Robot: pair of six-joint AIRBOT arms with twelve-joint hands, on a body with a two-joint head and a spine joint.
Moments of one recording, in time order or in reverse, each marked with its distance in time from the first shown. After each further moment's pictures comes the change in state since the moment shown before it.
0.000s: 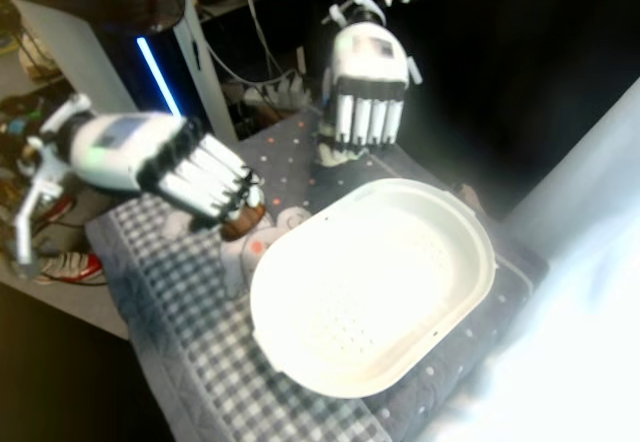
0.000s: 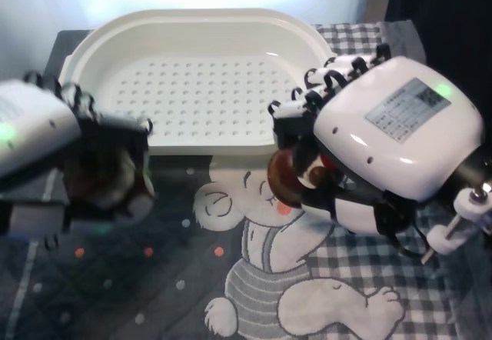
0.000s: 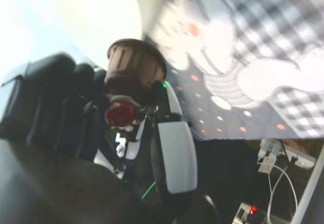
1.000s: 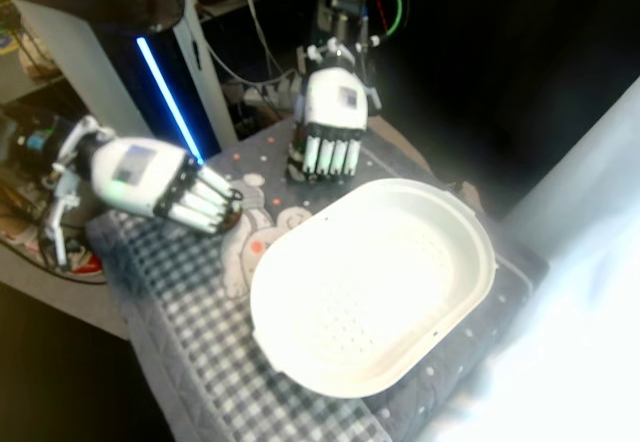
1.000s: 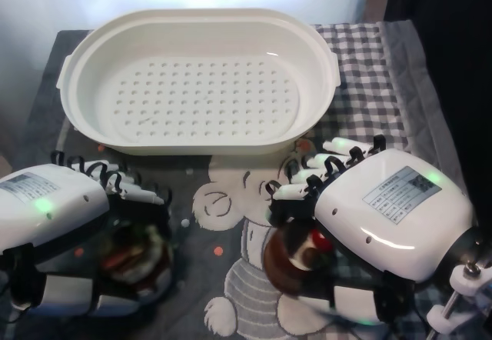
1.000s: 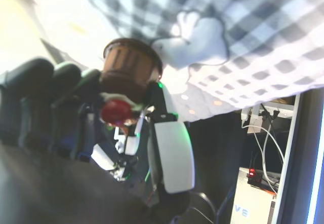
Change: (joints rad) left arm 0.119 -0.101 0.007 -0.113 0.029 0.001; right arm -0.145 -0.050 -0.049 0.069 0.002 0.062
